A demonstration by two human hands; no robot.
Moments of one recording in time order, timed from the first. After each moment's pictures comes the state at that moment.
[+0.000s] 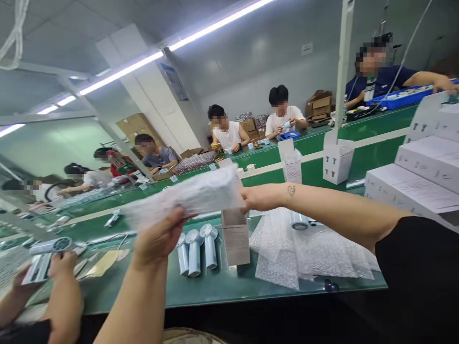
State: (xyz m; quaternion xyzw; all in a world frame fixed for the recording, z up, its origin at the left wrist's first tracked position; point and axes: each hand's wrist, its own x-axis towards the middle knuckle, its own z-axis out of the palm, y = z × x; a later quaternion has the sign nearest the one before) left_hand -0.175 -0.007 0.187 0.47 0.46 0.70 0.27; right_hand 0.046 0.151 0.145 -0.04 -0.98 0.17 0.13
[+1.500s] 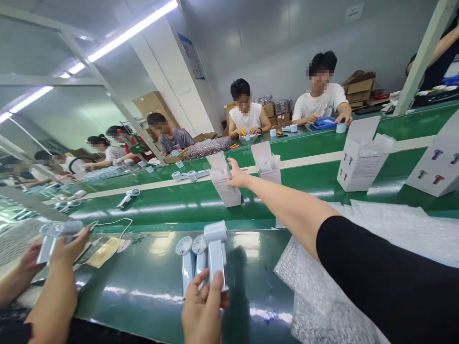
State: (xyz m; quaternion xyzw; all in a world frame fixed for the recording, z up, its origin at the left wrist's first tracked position) left_hand -0.201 -0.030 0.004 0.16 0.77 0.58 0.22; right_hand -0.187 0.290 0.068 -0.25 -0.77 0.47 0.36
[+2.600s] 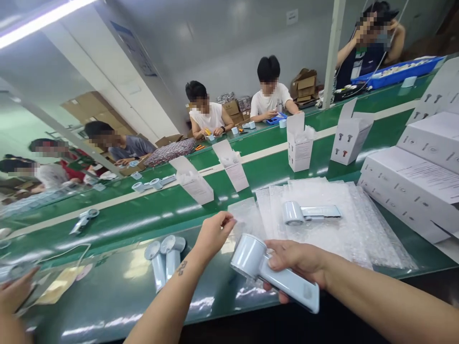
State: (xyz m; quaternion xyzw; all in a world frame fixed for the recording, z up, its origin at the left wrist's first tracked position) left_hand -0.146 0.080 0.057 0.72 0.65 0.22 0.15; right_hand 0.095 0.047 0.023 -0.14 -0.25 0.95 0.15
